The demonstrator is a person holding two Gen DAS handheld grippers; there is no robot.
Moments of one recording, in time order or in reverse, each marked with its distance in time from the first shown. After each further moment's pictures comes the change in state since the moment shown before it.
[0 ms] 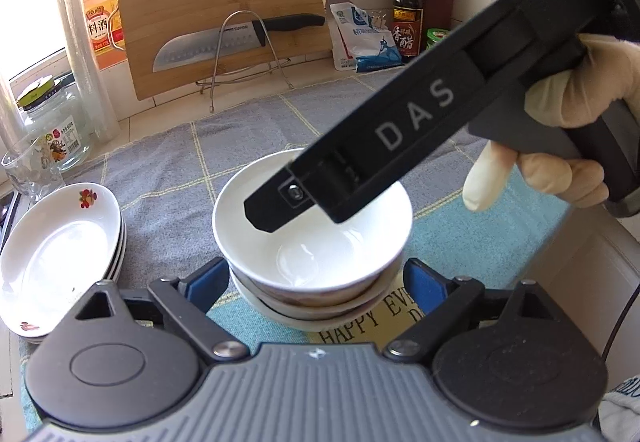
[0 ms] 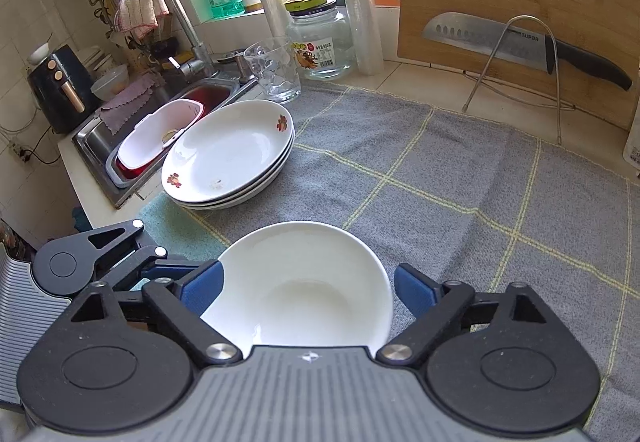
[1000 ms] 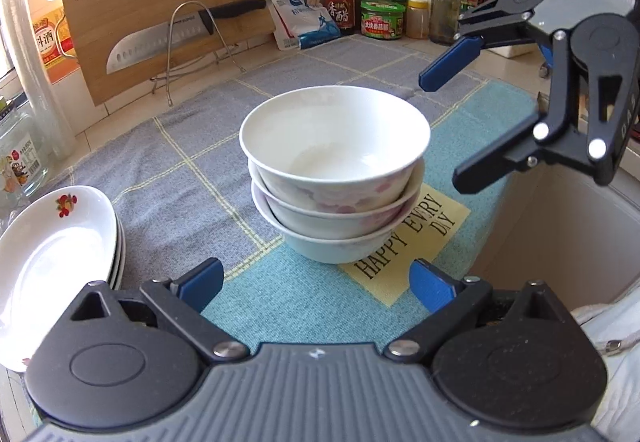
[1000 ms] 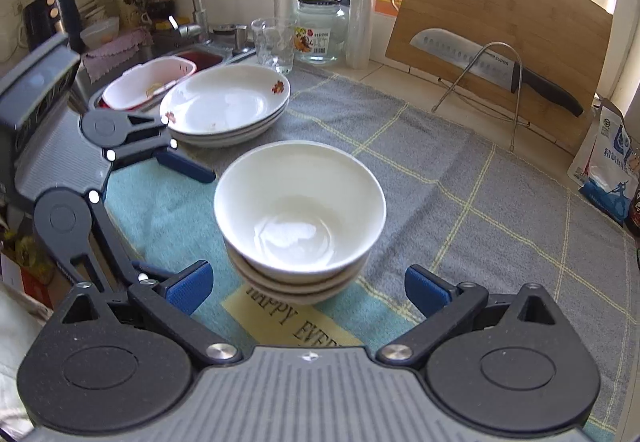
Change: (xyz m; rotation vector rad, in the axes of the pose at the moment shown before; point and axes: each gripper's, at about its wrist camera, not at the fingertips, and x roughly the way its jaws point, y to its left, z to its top) left arm 0.004 0.051 -0.037 0.214 0.016 -0.169; right arm -0.027 0.034 -0.069 -0.190 0.032 -0.188
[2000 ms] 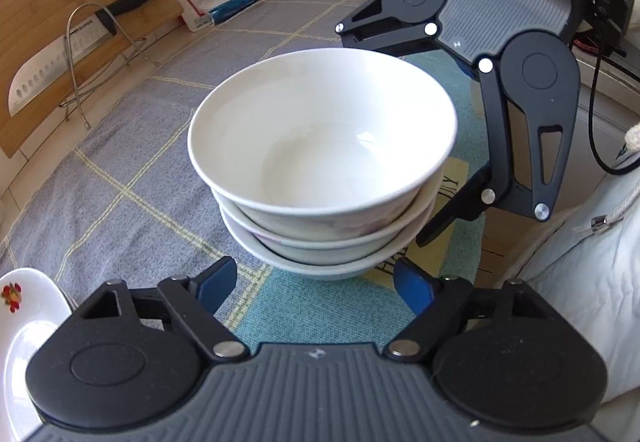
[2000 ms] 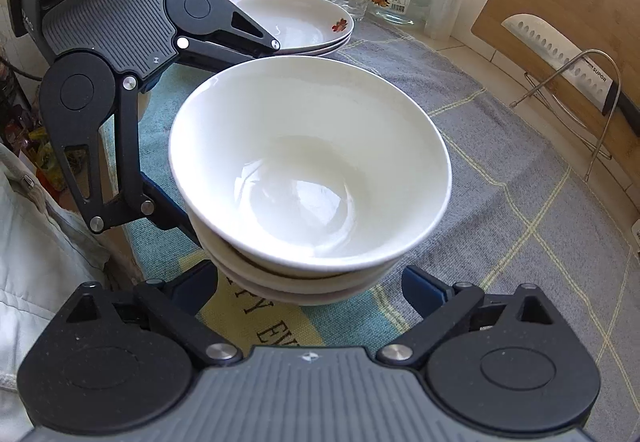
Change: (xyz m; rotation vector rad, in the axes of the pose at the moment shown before) left arm 0.045 0.025 0.024 0.279 0.104 -0.206; right arm 0.067 -0.003 0.000 -0.225 0.076 0.107
